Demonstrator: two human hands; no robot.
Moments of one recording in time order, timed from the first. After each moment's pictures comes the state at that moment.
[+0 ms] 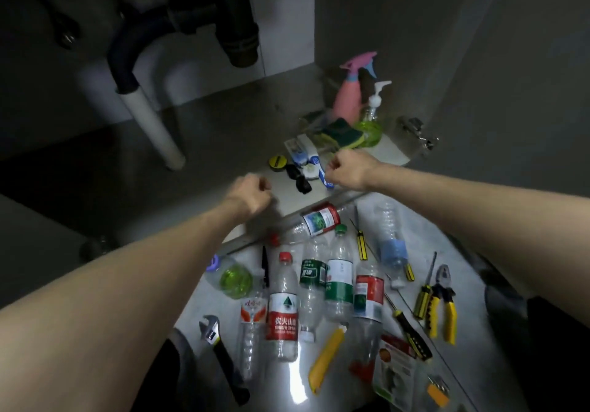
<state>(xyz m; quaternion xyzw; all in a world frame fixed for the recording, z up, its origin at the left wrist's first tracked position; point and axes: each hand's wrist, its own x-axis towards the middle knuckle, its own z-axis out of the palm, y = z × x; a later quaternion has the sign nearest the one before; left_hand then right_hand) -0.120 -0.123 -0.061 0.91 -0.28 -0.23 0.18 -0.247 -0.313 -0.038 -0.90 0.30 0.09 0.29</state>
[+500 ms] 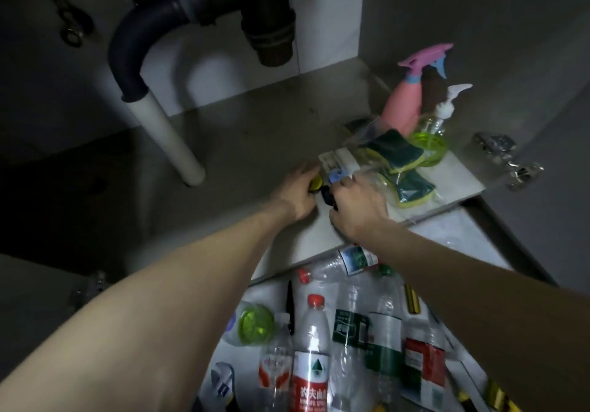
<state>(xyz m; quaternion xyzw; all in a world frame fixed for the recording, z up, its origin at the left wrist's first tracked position) -0.035 -0.207 -0.132 0.89 -0.39 -0.22 0.13 -0.156 -0.297 -0.129 -0.97 0.23 0.03 0.05</state>
